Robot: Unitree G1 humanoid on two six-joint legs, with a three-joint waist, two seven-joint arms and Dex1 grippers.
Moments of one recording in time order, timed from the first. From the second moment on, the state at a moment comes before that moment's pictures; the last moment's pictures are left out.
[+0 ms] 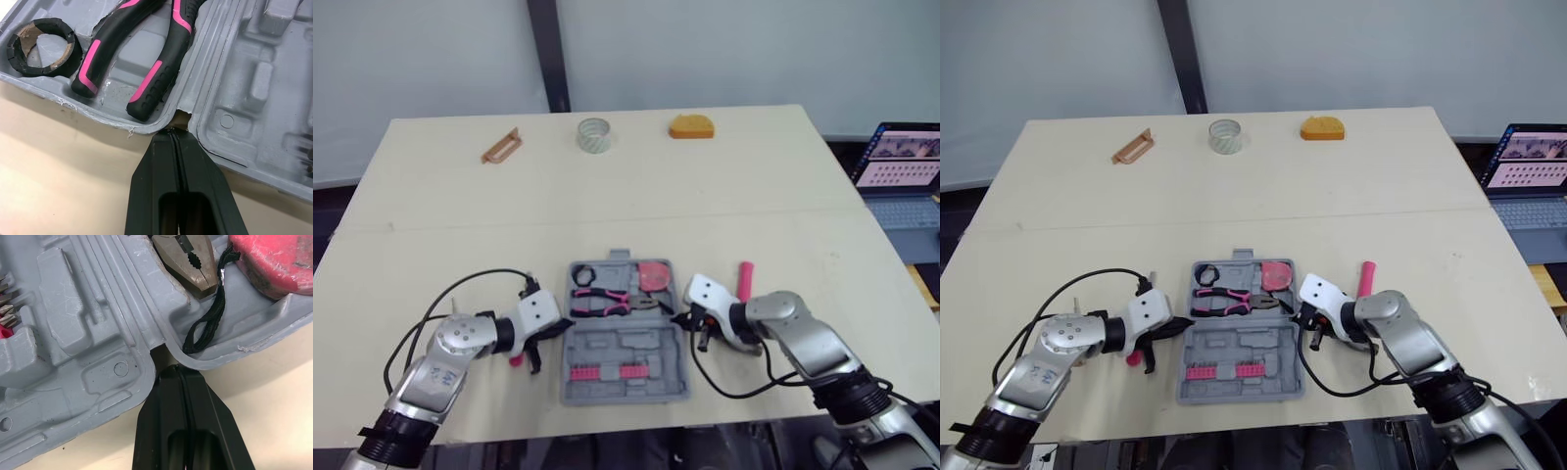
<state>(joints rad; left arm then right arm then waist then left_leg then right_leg) -0.10 0.69 -0.13 -0.18 -0.03 0.33 -0.83 -0.37 -0.59 0.35 -0.11 0.07 0.63 0.96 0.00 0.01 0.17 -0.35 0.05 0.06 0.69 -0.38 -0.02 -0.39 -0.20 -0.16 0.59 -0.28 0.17</state>
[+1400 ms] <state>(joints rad) -0.07 0.72 -0.10 -0.14 -0.04 0.24 -0.87 -0.36 -0.65 0.34 -0.09 0.09 0.57 0.97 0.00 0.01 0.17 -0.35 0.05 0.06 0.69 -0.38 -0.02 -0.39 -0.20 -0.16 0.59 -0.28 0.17</state>
